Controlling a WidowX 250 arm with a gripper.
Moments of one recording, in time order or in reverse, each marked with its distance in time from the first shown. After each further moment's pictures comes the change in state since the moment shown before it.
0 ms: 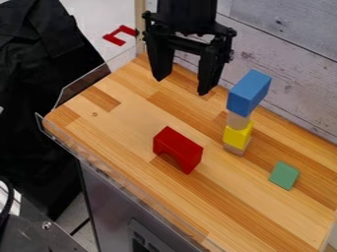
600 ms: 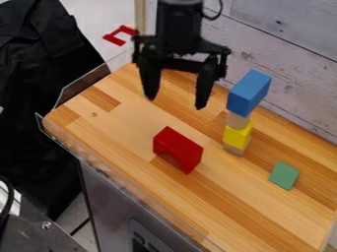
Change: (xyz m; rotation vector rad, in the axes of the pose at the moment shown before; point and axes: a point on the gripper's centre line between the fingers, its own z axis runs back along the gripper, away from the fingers) arm -0.009 0.006 -0.024 0.038 -0.006 0.418
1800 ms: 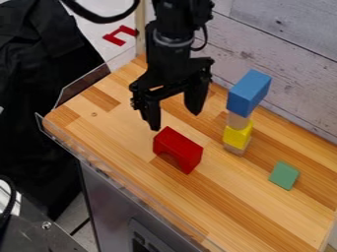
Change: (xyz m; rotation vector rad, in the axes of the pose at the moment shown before) arm 0.013 0.004 -0.033 -0.051 -0.164 0.716
